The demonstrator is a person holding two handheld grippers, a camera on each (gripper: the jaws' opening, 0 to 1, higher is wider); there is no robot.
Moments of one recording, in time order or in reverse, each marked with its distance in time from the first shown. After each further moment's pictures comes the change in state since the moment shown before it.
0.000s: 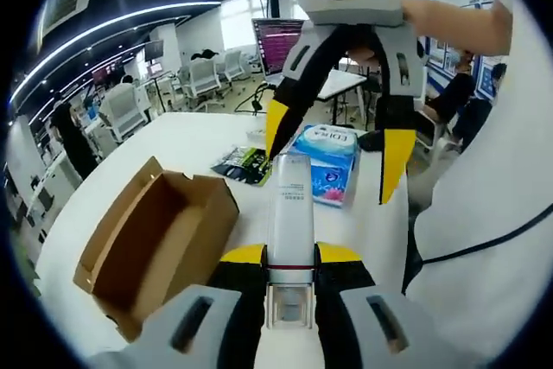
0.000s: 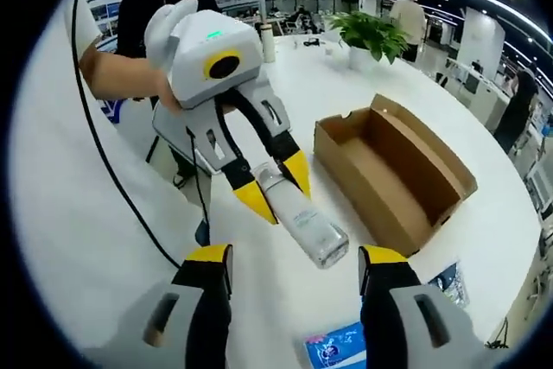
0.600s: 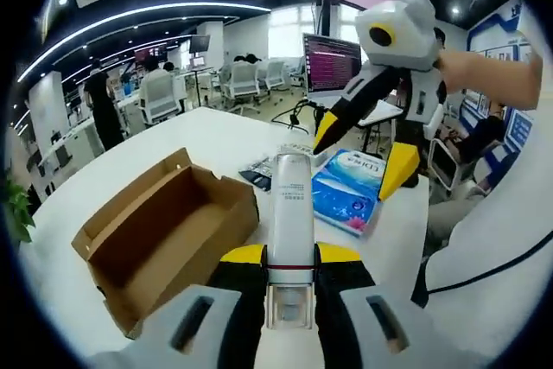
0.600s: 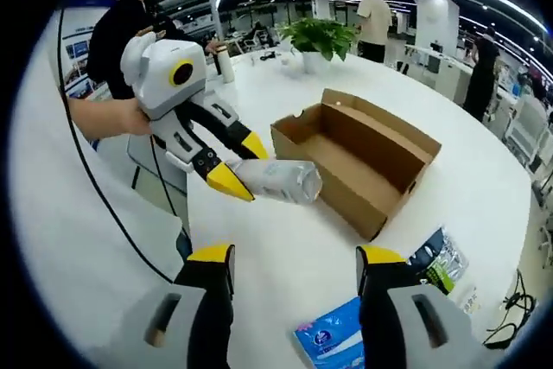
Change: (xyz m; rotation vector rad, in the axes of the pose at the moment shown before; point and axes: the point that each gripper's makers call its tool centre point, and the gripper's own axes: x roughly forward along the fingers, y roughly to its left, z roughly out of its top) left arm 0.004 0.018 0.011 -0.197 -0.087 0.135; right arm -0.023 -0.037 -0.025 0.170 -0.063 -0.106
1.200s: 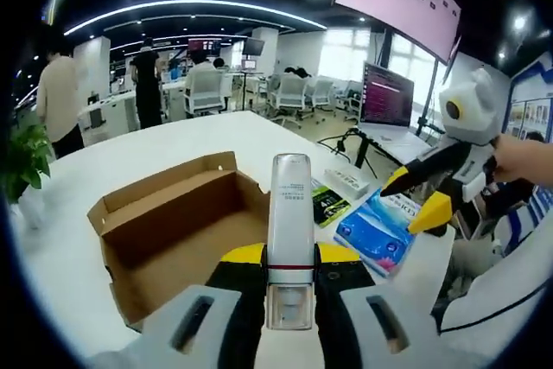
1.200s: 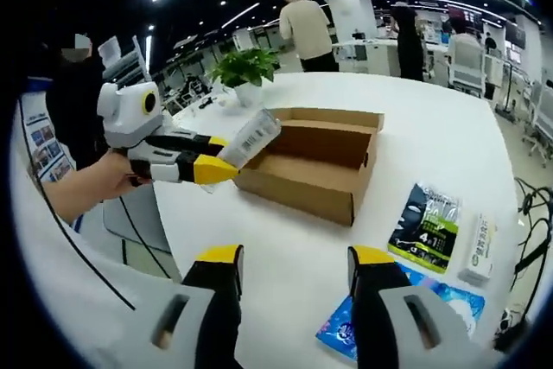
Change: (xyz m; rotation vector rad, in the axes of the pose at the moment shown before) left arm 0.000 0.051 0.020 -0.230 -0.094 0.173; right arm -0.009 -0.027 -0.017 0.362 -0.148 -0.158
